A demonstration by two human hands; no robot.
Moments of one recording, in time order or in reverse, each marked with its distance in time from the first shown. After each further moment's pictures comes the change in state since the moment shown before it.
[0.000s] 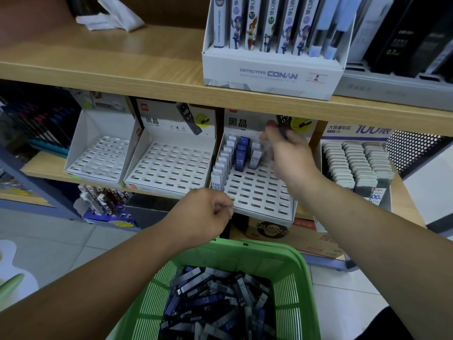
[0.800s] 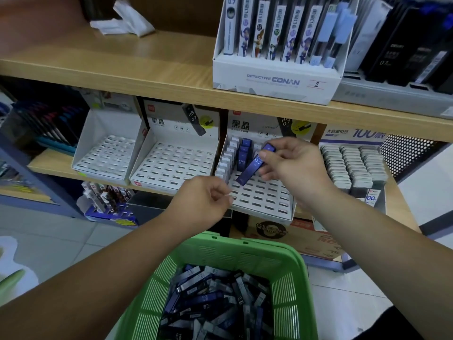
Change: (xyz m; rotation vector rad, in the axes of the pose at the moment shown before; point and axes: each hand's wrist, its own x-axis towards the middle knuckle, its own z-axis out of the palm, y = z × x) left_hand -0.001 0.009 -0.008 -0.112 0.196 -0.017; right_hand -0.027 -0.006 -0.011 0.015 -0.081 -0.041
